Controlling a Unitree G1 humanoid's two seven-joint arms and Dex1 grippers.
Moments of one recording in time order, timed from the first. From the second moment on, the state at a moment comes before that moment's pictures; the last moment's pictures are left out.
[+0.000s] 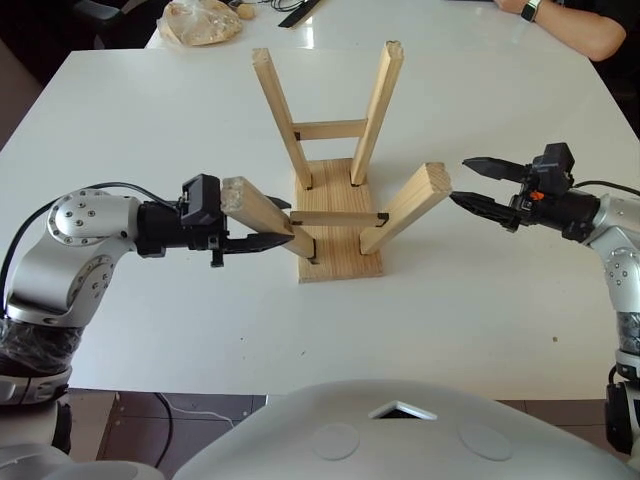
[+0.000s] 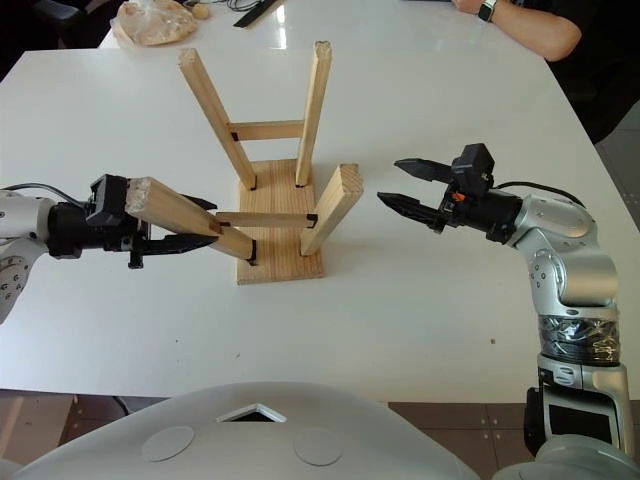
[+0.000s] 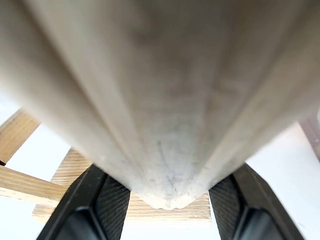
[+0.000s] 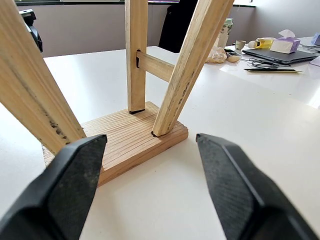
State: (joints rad) left arm -0.06 0.98 -0.03 -0.29 -0.72 0.22 -1.19; right arm -0.11 -0.70 -0.15 -0.11 0.55 0.35 1.10
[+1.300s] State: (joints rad) left arm -0.32 0.71 -0.26 -0.26 -0.49 0.35 -0.86; right arm -0.47 -0.36 0.08 -0.63 0.87 0.82 0.25
